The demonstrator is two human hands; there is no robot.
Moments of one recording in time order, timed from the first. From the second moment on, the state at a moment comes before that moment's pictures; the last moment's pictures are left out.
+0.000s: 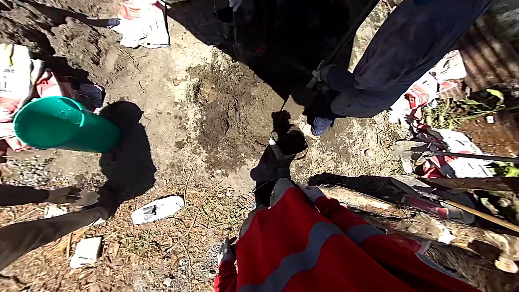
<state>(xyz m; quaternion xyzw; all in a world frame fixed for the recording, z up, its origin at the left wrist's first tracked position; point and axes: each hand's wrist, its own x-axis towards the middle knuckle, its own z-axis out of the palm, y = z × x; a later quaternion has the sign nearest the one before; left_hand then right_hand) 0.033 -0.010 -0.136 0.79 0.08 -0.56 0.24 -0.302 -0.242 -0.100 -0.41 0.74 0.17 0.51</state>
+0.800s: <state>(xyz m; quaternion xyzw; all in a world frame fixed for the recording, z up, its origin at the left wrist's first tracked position) -0.193 -0.366 -0.295 0.67 -0.27 -0.68 -0.10 -0.516 -0.331 -0.176 -0.33 0.76 0.25 0.50</state>
